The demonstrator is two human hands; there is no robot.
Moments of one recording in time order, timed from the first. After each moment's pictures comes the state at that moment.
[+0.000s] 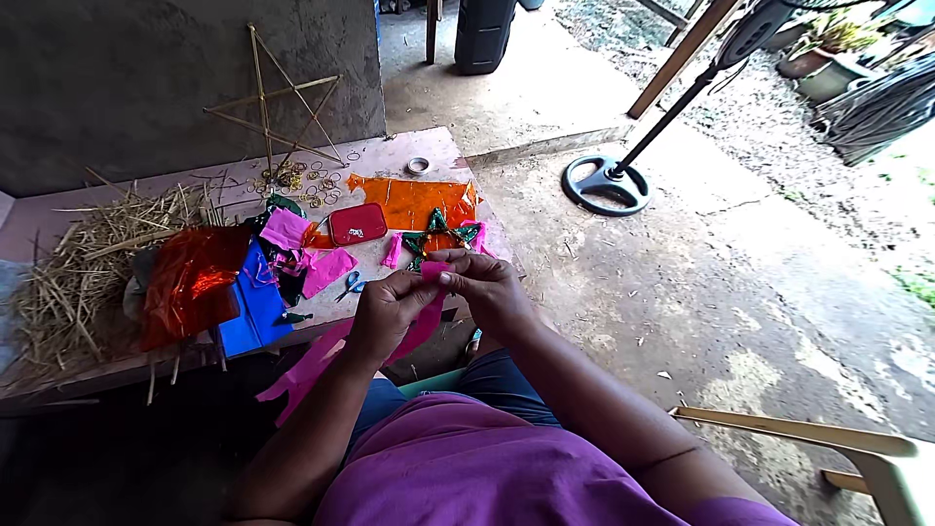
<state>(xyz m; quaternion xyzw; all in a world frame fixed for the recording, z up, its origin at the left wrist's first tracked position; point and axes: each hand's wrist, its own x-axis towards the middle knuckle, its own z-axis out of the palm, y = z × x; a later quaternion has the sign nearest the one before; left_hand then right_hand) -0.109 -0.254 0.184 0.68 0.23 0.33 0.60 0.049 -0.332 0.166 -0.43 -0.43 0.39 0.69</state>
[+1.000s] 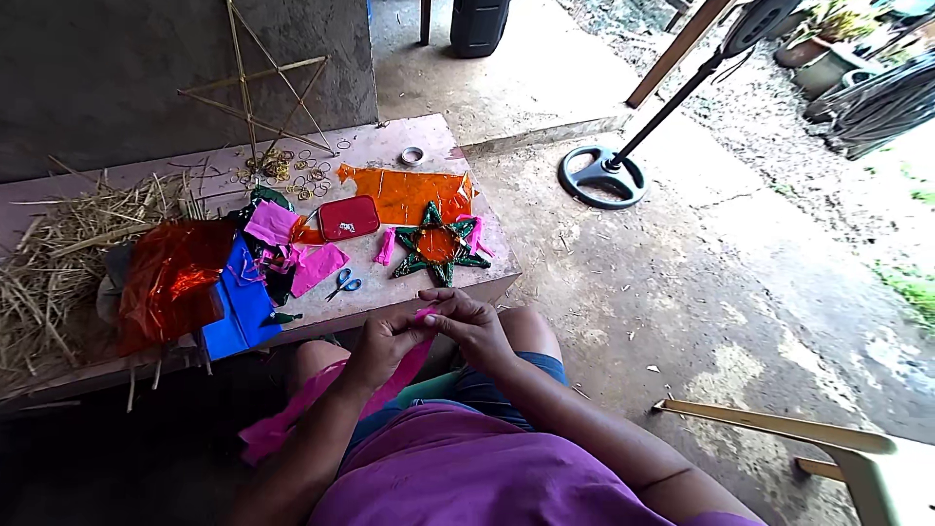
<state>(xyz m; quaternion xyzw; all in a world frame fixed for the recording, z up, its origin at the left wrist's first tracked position) -0.116 -0.249 0.130 0.64 0.27 0.24 0.68 0.041 -0.336 0.102 -0.46 -0.42 0.40 0.68</state>
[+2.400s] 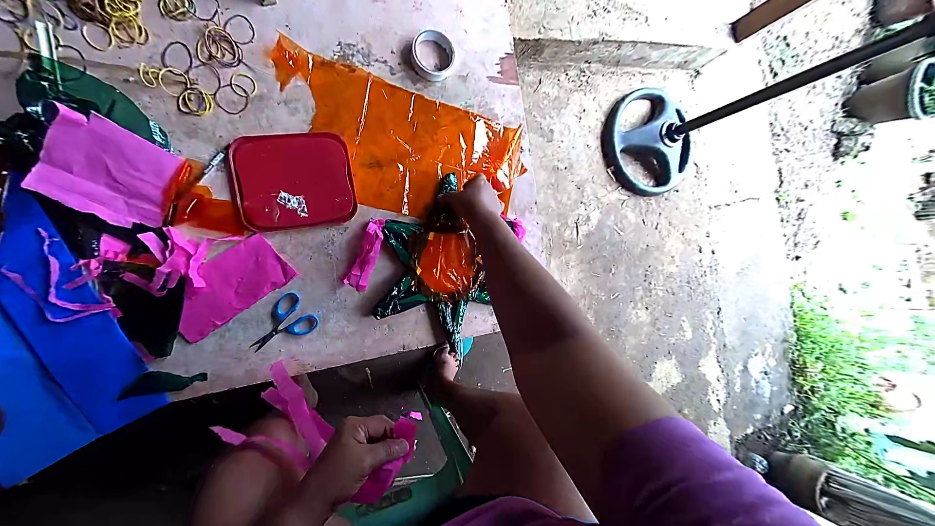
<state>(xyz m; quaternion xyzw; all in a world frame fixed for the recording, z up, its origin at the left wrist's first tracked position) -0.079 -0.119 -0.051 0.39 0.39 -0.04 0.83 0.308 0.039 -0.127 -0.92 -0.21 0.33 0.10</state>
